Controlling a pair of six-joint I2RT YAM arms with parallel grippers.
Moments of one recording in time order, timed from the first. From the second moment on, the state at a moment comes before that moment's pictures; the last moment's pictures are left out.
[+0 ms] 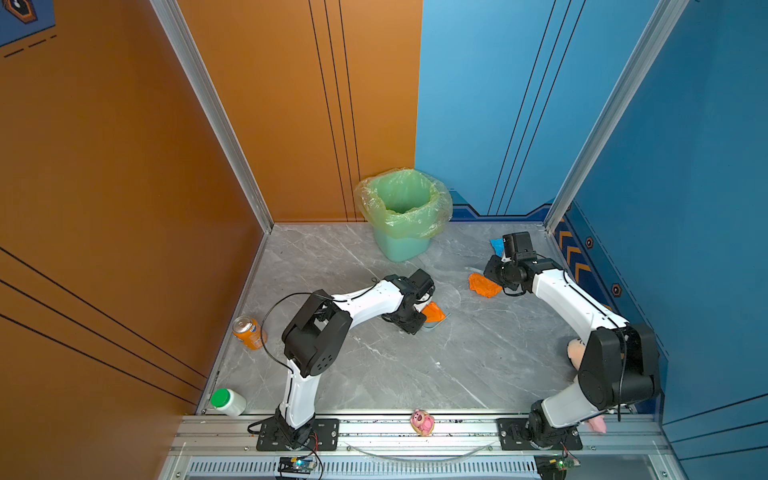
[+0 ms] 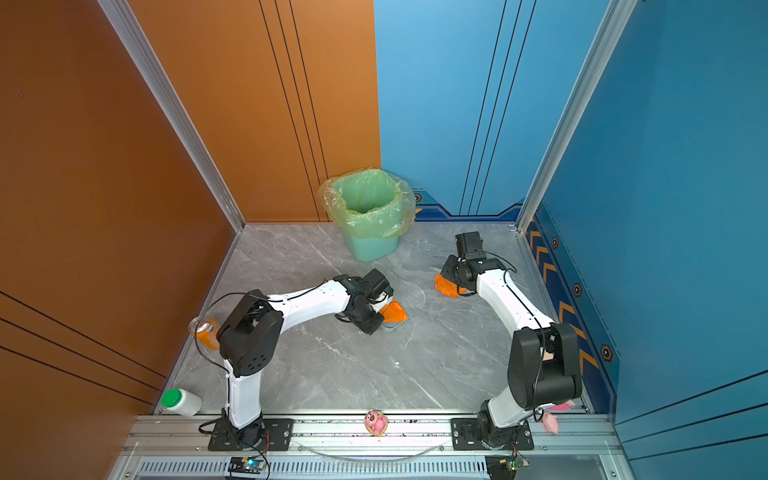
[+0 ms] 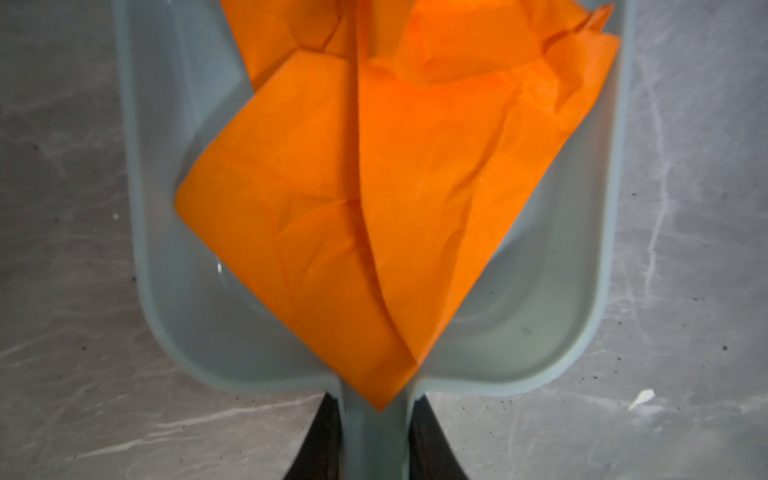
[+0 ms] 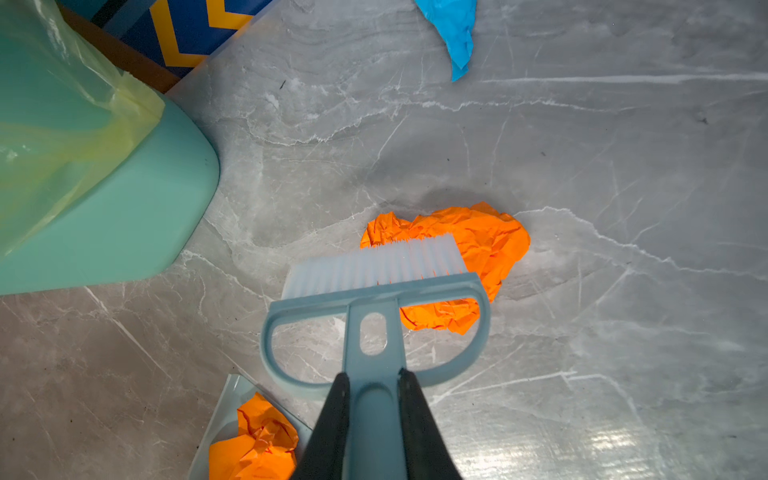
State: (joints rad) left arm -0.77 1.98 1.41 -0.80 0.06 -0.10; right arm 0.15 1.55 1.18 -0.56 0.00 0.60
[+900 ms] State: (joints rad) left arm -0.76 1.98 1.42 -0.81 0.06 -0.14; right arm 0.12 1.48 1.17 -0.57 0.07 0.49
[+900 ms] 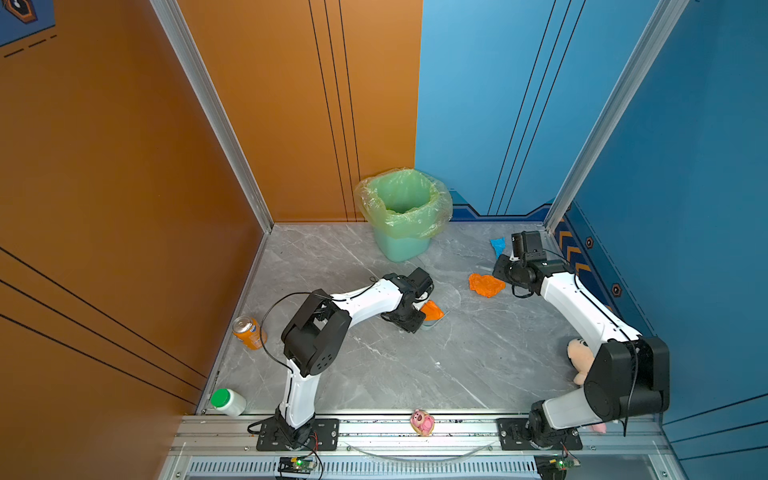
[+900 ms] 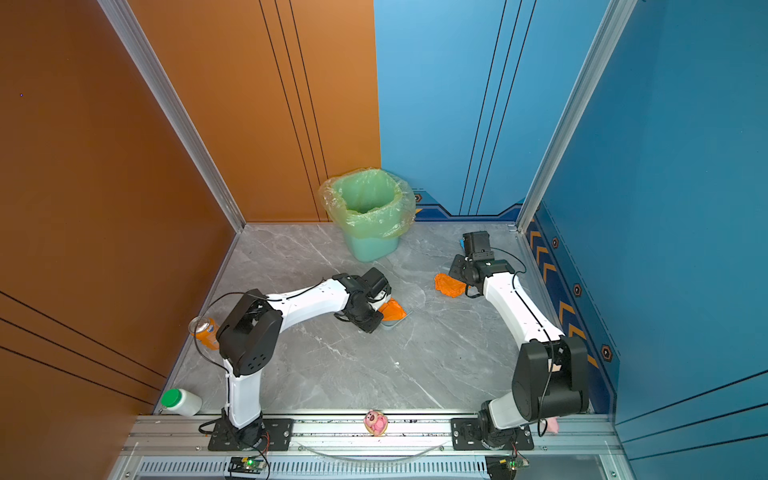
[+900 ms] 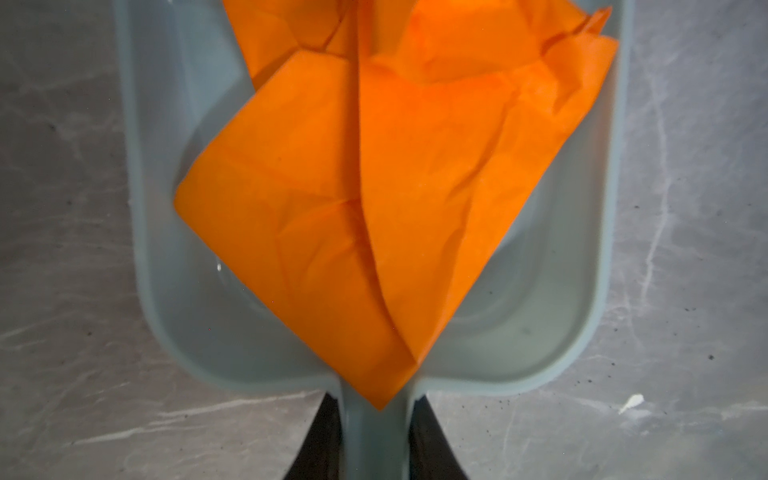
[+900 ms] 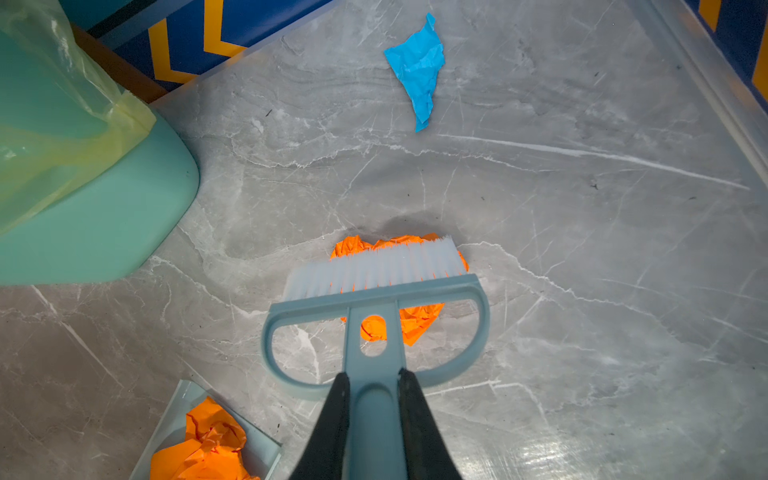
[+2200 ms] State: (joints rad) left arm -0.76 1.84 2.08 -1.23 -0.11 -0.01; right arm 0.00 1.43 1.13 -0.56 -0.04 0.48
